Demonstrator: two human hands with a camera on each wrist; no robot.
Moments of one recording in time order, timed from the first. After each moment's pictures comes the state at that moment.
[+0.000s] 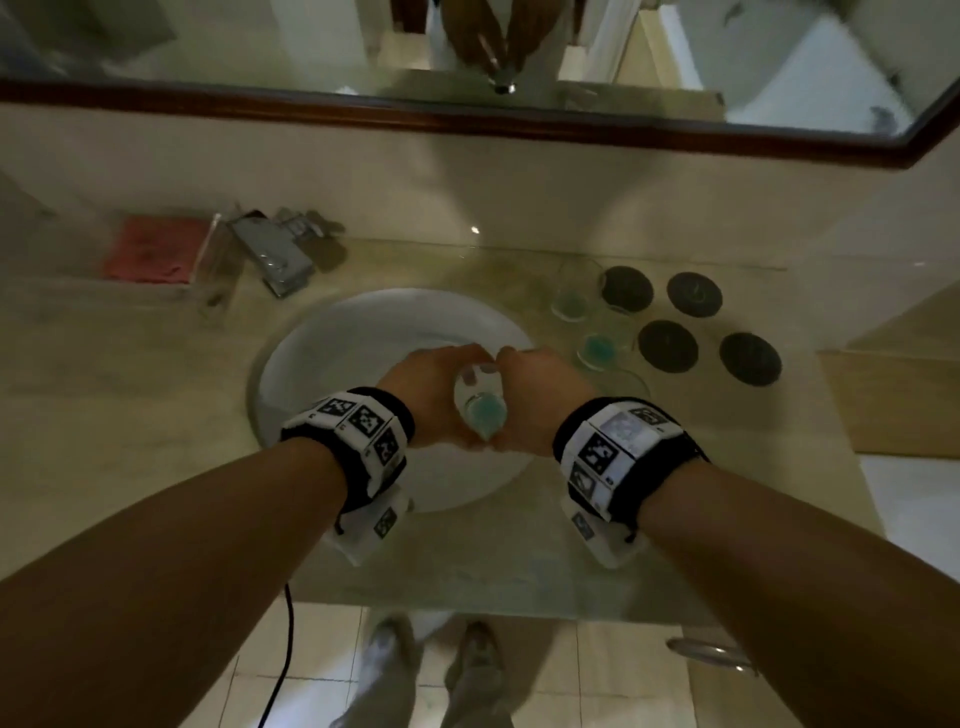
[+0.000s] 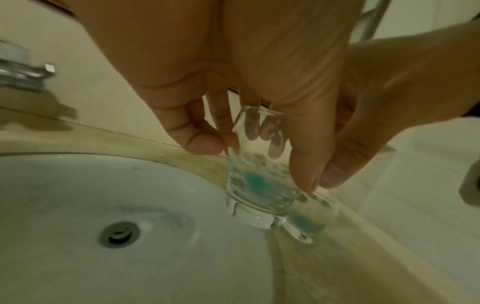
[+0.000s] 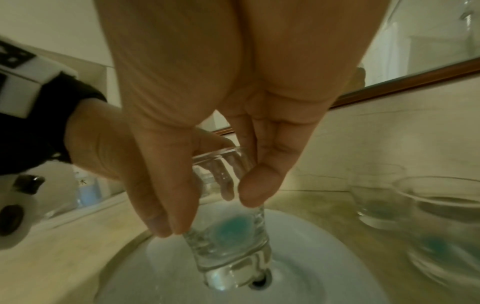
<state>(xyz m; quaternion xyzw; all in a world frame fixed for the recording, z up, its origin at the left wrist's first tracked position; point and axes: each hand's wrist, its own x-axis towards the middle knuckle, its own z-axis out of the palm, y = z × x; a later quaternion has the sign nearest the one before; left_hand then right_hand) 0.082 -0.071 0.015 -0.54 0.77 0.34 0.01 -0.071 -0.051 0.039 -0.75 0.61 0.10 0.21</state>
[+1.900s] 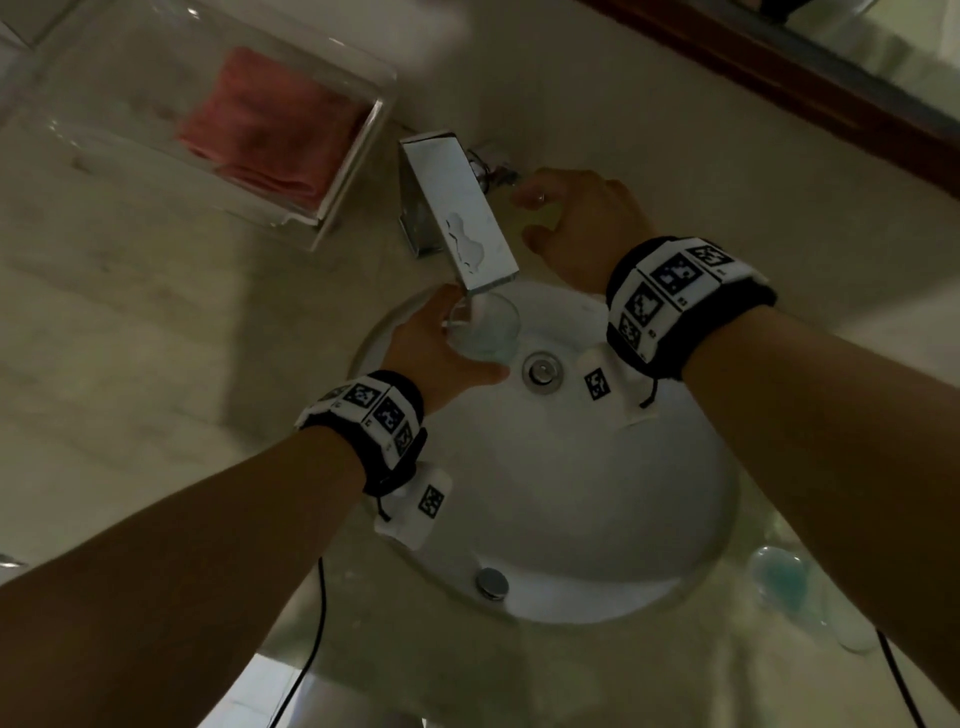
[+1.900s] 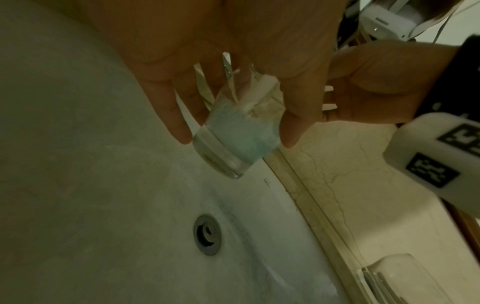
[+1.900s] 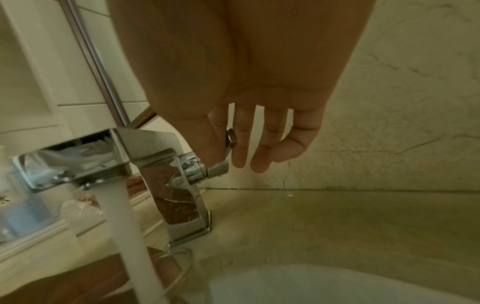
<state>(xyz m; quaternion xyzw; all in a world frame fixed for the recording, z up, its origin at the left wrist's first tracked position) 0.246 -0.191 -0.128 -0.69 0.43 0.50 -0.28 0.108 -0.326 -0.039 -0.81 0.53 -0.01 0.26</state>
